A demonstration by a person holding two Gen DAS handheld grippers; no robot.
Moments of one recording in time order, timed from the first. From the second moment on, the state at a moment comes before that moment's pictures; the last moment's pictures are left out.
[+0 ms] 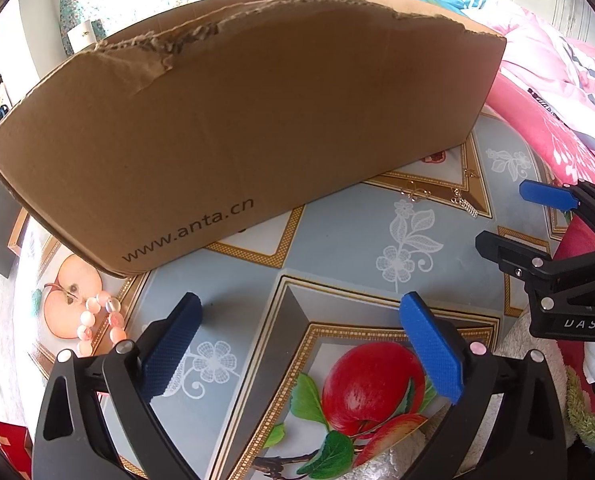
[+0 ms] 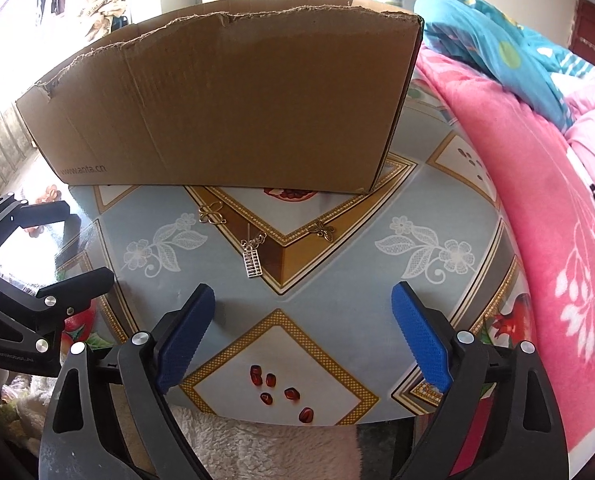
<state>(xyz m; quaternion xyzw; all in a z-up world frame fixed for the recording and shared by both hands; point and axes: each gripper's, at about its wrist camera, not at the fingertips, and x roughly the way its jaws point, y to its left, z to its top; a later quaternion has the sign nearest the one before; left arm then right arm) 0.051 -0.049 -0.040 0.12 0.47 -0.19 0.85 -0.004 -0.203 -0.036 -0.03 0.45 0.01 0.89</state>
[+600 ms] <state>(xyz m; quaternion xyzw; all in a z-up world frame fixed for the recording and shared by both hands) 0.050 -0.047 -0.040 0.12 0.47 -0.20 0.85 0.011 -0.213 -0.041 -0.02 0.46 0.01 0.89</state>
